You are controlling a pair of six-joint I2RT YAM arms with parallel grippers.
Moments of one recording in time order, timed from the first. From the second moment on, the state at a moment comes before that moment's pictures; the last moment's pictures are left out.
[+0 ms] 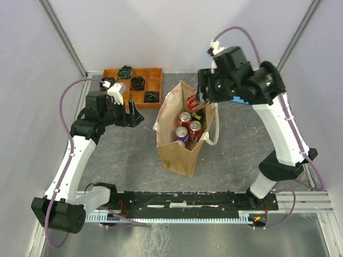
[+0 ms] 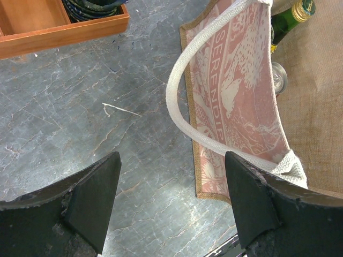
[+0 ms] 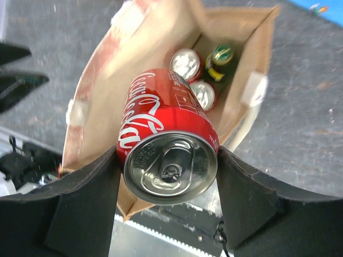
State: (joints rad) left arm -0.16 1.06 1.08 -0.63 0.40 -0.13; right arm 0.65 1.69 2.45 -1.48 0.14 0.44
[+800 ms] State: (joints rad) left arm -0.16 1.05 1.08 -0.63 0.40 -0.13; right arm 1.04 1.73 1.95 -1.48 0.16 0.52
